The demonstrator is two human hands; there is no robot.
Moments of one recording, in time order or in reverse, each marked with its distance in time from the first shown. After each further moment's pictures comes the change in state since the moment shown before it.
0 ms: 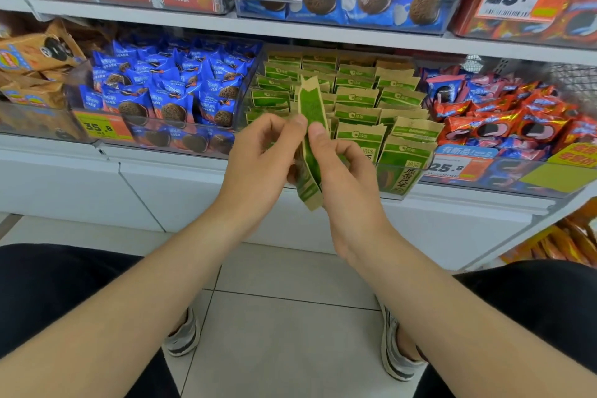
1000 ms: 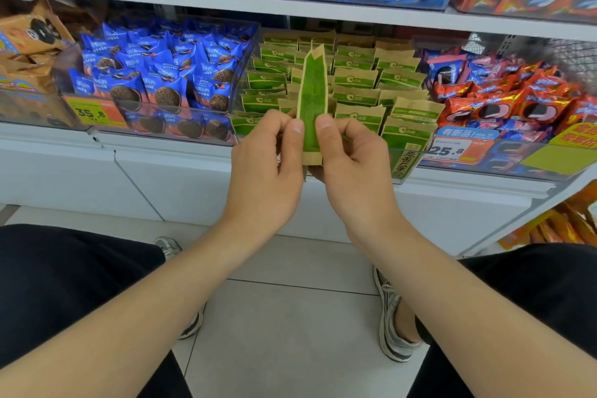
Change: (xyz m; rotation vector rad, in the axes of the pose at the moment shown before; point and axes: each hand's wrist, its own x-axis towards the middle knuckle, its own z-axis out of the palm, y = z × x) left_hand -0.024 -0.015 0.007 0.462 0.110 0.339; right_hand 0.007 0.012 -0.017 -0.333 -0.048 -0.318
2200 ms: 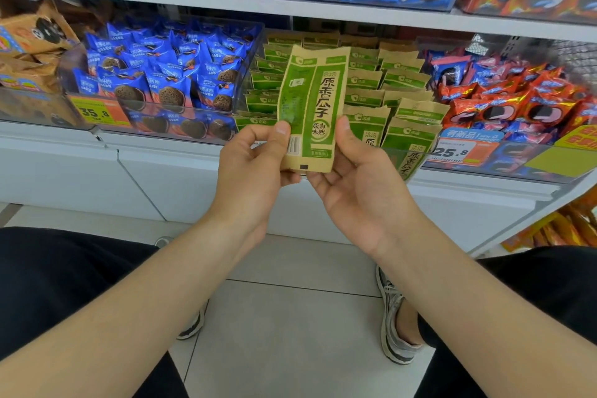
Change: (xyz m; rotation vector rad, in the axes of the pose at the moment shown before) left_hand 0.001 -0.003 -0.005 -0.636 0.058 -0.591; right_hand -0.007 -0.017 -0.011 0.738 -0.128 0.535
